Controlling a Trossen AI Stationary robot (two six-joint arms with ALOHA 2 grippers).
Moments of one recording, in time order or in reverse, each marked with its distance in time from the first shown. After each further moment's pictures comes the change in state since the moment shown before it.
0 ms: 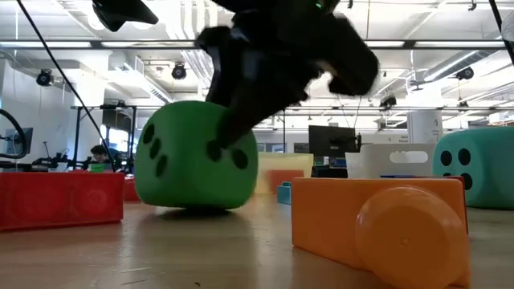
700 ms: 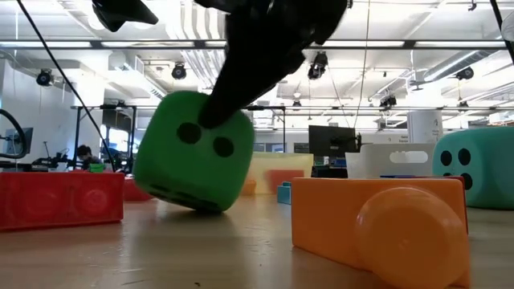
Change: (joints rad) left arm 0.000 0.000 0.000 -0.001 0.001 -0.007; right arm 0.015 -0.042 -0.004 0.024 0.030 0.577
